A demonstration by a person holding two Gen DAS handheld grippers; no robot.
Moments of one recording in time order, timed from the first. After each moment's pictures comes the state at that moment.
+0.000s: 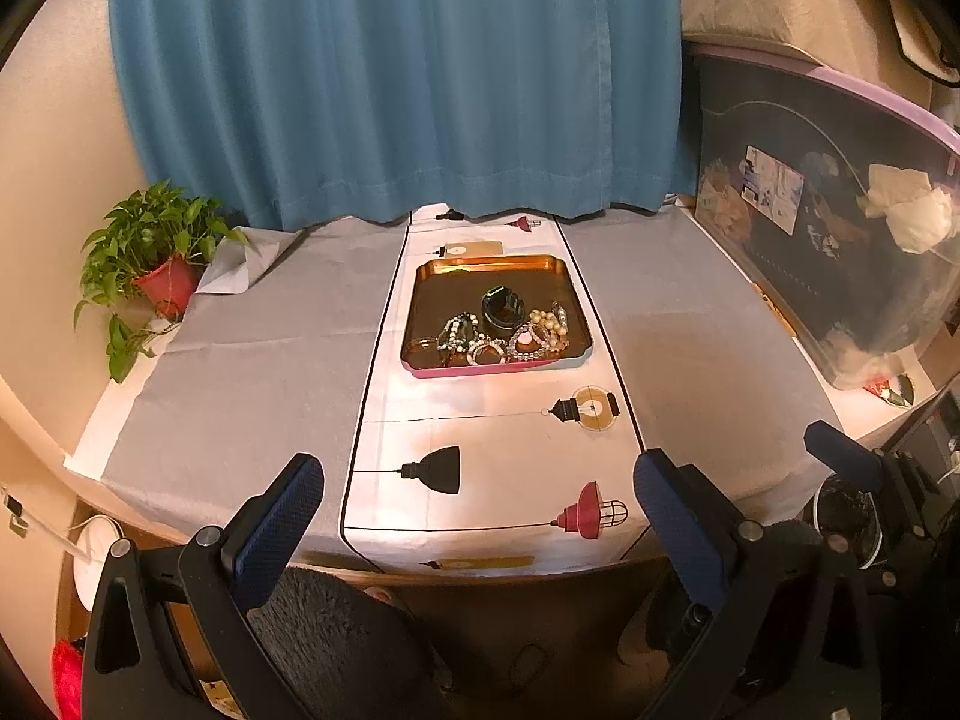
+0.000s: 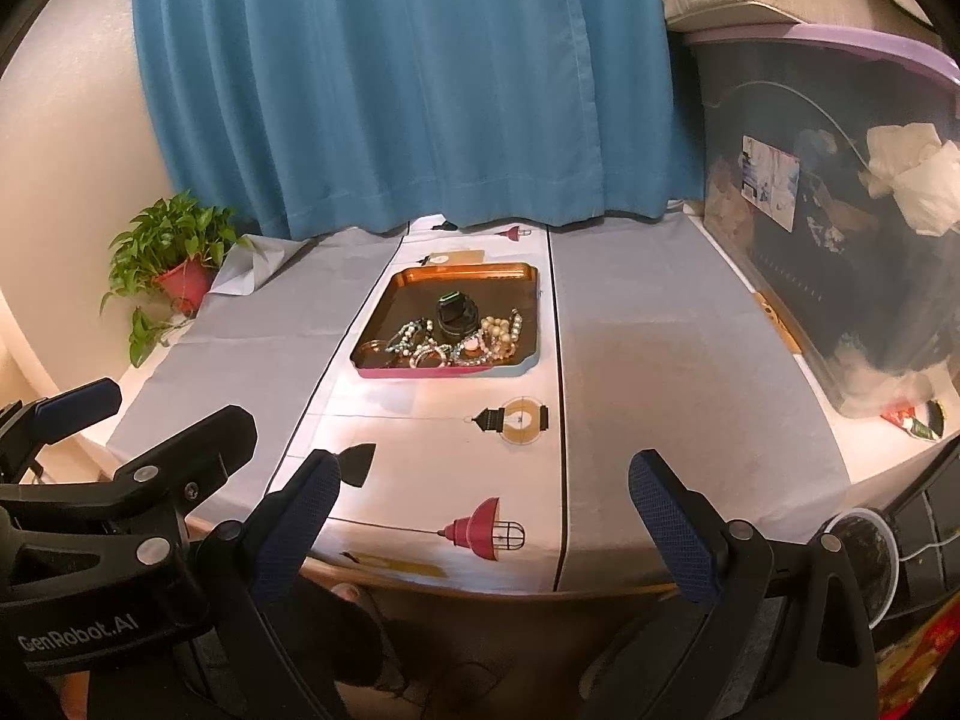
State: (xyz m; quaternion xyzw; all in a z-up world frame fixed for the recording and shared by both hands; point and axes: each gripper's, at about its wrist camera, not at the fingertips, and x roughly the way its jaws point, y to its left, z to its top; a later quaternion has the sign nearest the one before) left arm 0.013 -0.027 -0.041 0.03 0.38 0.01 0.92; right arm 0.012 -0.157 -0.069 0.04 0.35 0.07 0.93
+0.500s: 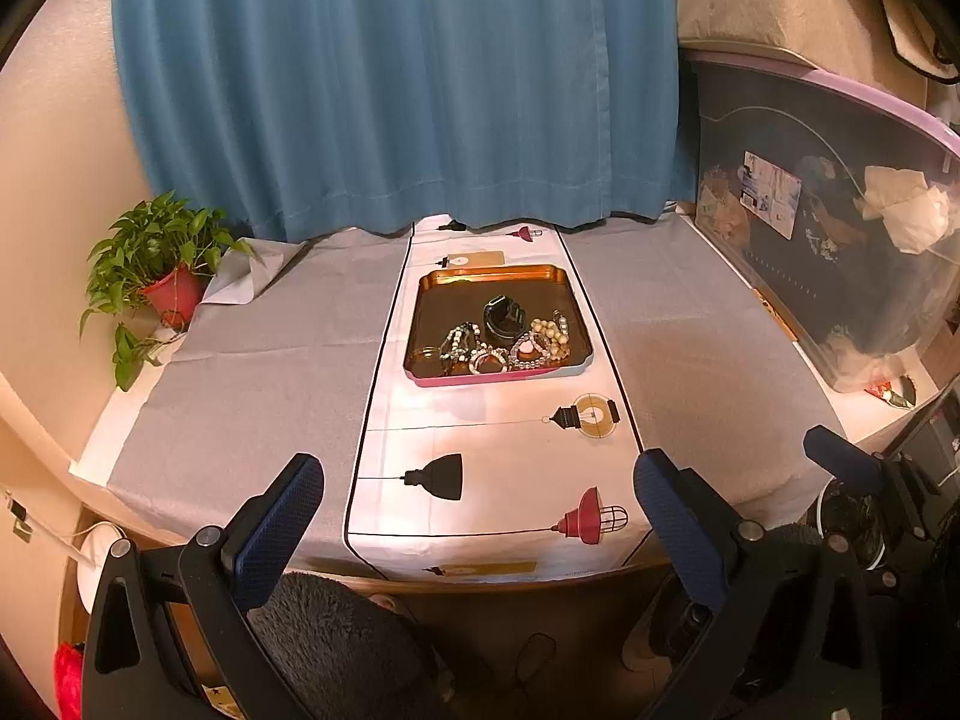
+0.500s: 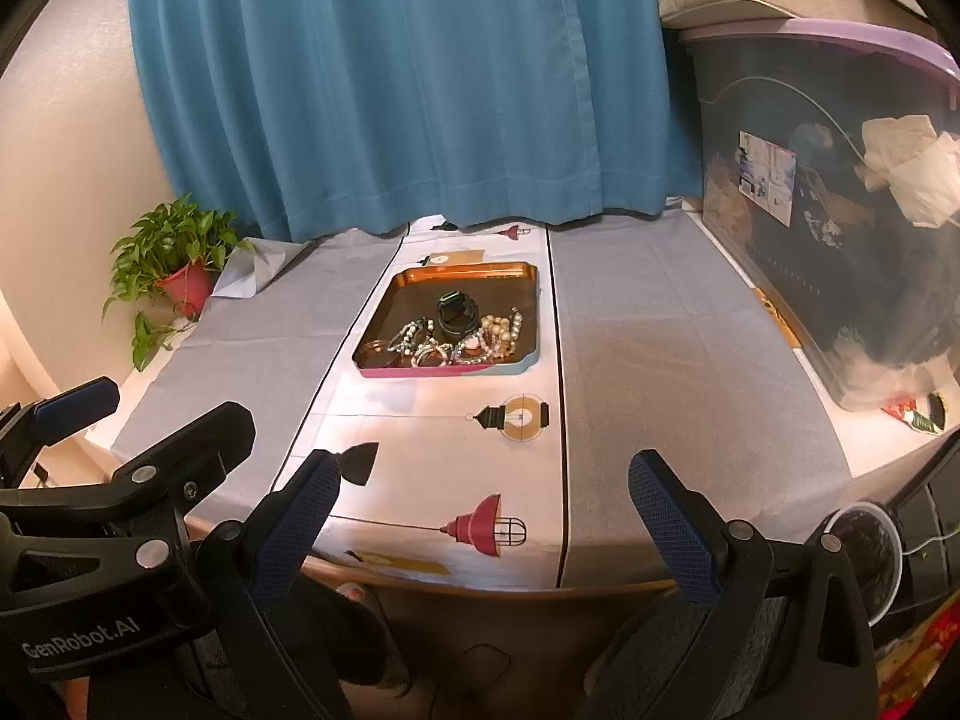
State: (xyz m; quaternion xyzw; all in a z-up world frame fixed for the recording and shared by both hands) left arm 0.010 -0.029 -0.038 0.04 0.37 0.01 0.93; right arm 0.009 -0.160 -0.068 0.05 0.36 0.07 0.93
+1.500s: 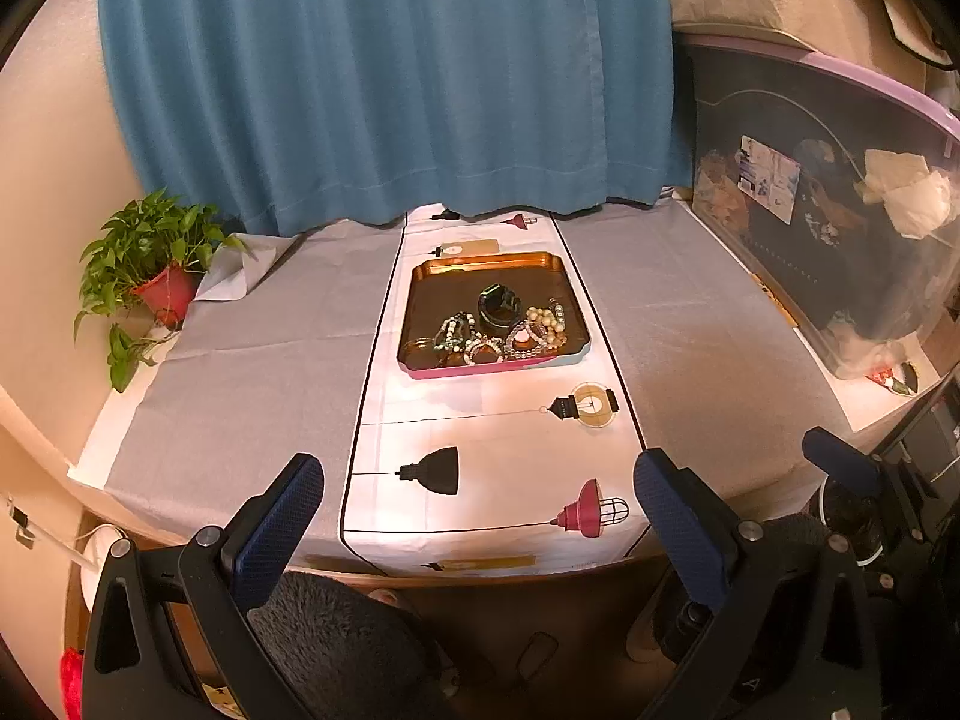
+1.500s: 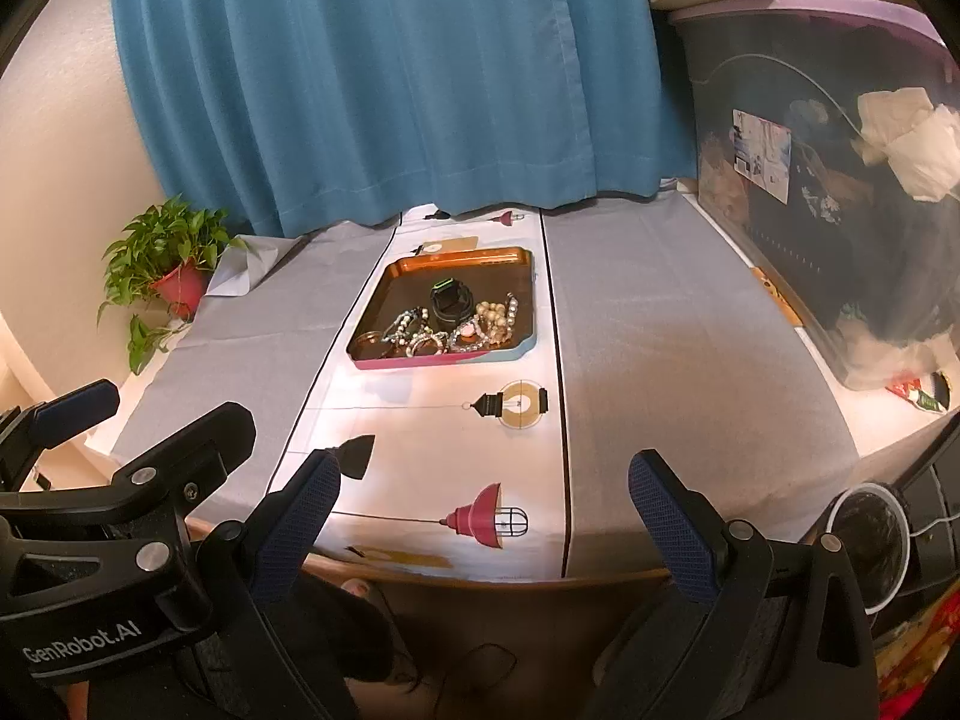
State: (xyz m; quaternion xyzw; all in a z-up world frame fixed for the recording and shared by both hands) left arm 0.016 -0.030 -0.047 0.05 0.39 0.00 0.92; right arm 0.007 -0.159 -0.073 0.06 0.36 0.06 0.93
